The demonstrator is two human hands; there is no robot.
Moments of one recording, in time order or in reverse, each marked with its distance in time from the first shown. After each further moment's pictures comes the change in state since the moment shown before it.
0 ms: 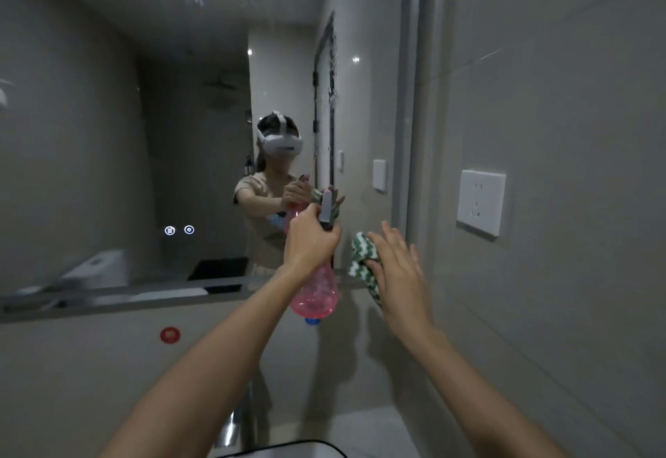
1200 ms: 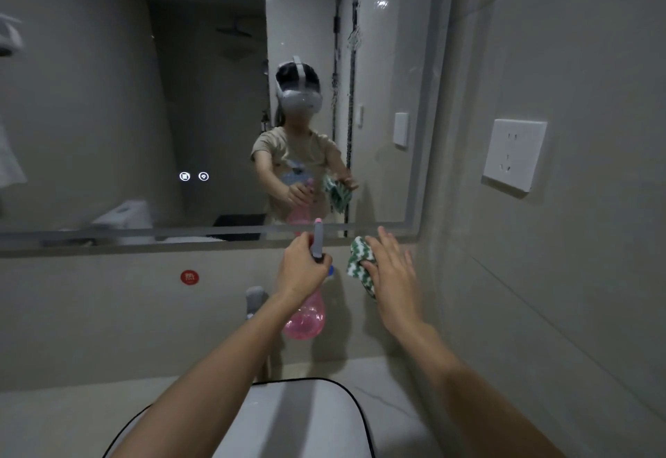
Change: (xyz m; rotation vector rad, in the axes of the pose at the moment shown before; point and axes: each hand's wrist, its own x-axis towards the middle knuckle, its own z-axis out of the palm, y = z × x) left_hand -0.080 -0.095 0.021 0.111 -0.066 -0.194; right_hand -0.059 0.003 0.039 0.096 -0.313 0.144
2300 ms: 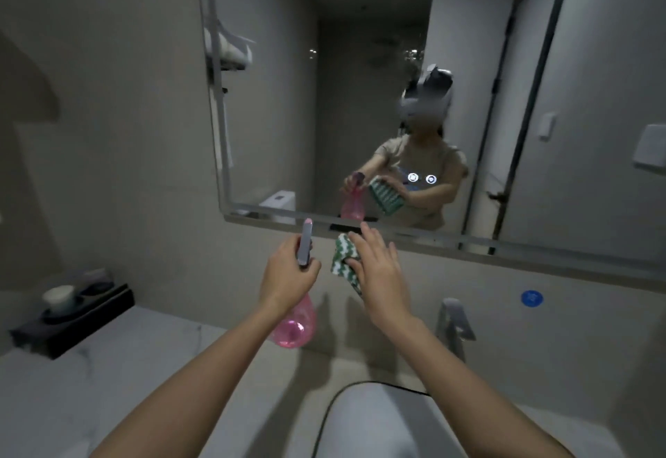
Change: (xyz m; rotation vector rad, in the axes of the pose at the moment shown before) left_hand -0.047 -0.202 -0.322 0.148 0.314 -0.083; right_hand -0.003 -0.322 0.193 0.253 -0.142 -0.341
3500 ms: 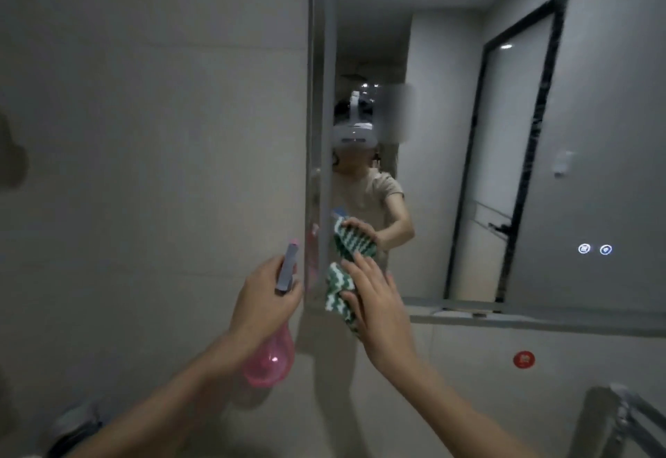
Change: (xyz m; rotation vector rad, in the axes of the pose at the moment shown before) left_hand 0.244 -0.226 -0.180 -0.099 -0.123 0.169; right_hand 0.194 -0.174 0.227 -0.193 0.158 0.008
